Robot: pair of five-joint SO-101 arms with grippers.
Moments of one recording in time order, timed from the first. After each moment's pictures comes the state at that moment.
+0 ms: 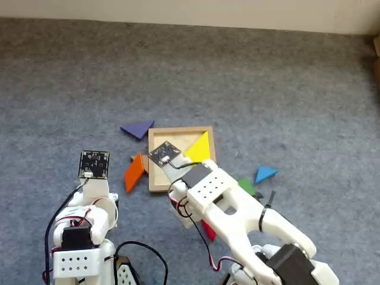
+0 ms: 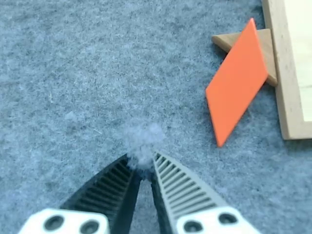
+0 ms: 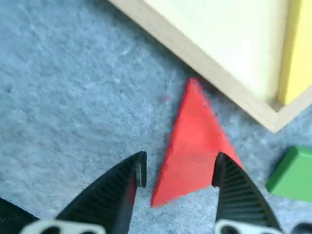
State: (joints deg) left arm -10.7 -96.7 96.0 66.9 -1.7; right arm -47.6 -17.0 44.8 68.2 4.0
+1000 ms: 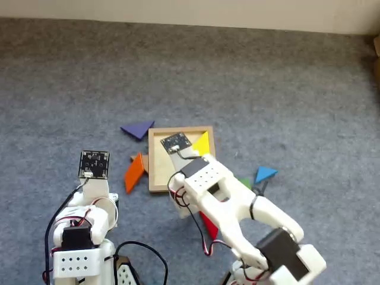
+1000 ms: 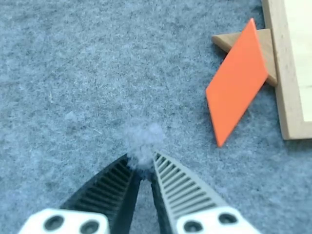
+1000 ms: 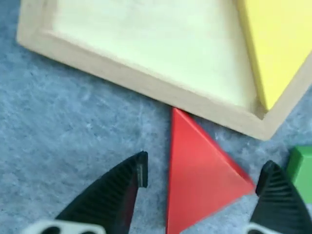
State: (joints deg) left arm -10.7 -96.7 96.0 66.9 -1.7; right arm -44.8 -5.9 42.3 61.1 -8.1
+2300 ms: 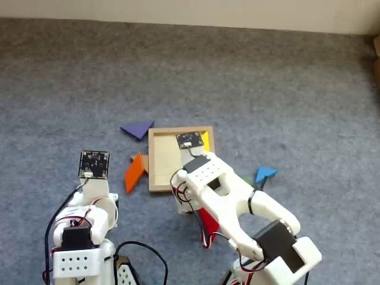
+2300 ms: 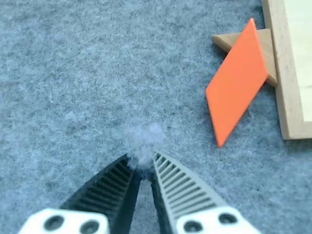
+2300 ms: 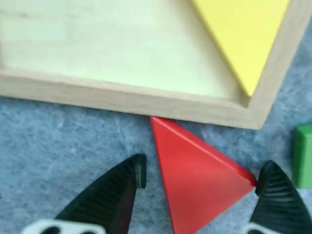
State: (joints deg) left arm -10.7 -96.7 96.0 66.9 -1.7; right arm -41.6 -3.0 42.2 60.9 -20.3
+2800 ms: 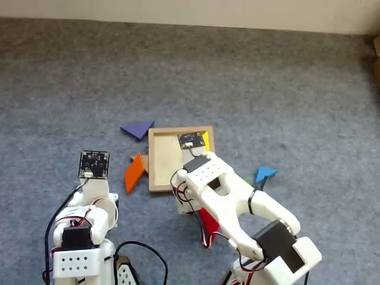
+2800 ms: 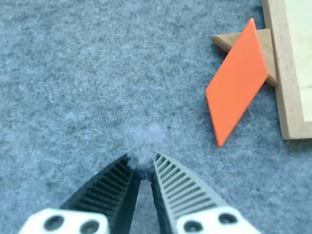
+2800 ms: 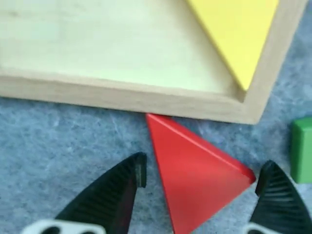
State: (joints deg) left arm -10.7 -96.7 96.0 66.9 -1.7; right arm -41.6 -3.0 42.2 61.4 -20.8
